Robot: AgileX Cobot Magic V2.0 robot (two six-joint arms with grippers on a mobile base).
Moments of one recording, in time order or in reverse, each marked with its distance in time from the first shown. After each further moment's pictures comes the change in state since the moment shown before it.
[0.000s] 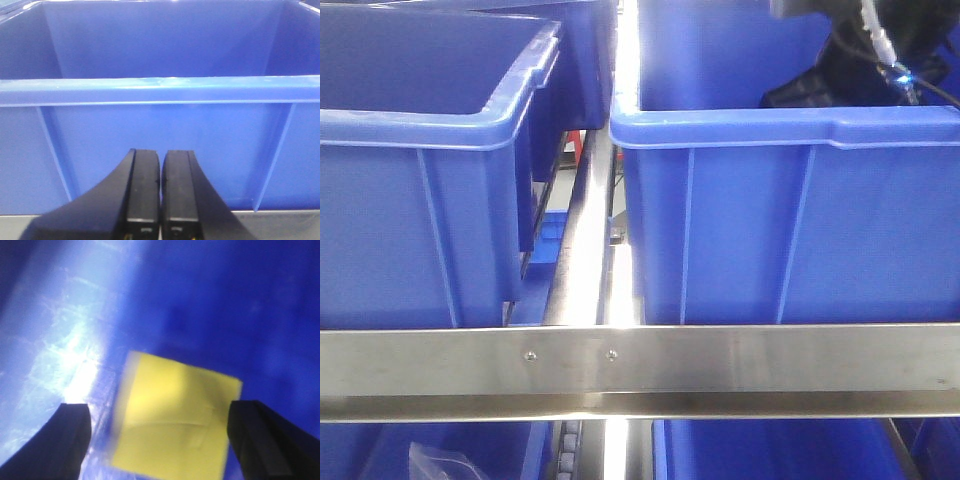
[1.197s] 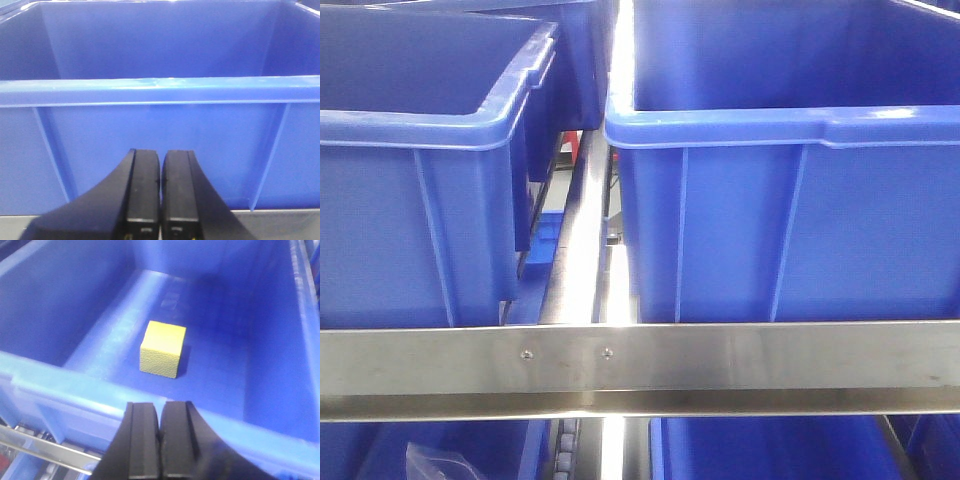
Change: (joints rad) left arm 0.000 0.000 0.000 0.000 0.000 0.000; right arm 0.000 -1.255 0.924 0.017 -0.244 0.000
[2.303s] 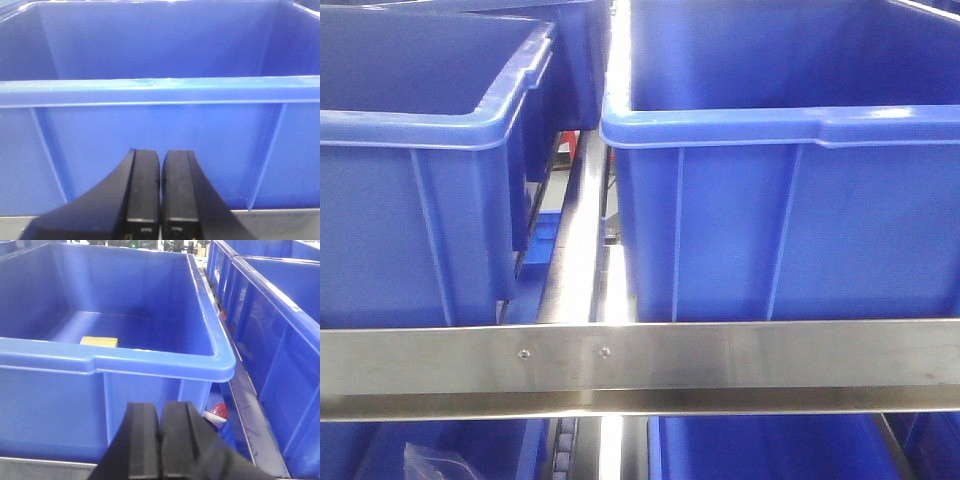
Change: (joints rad) left arm 0.000 0.000 0.000 0.000 0.000 0.000; right arm -0.228 -0.503 0.340 0.034 -0.066 0.000
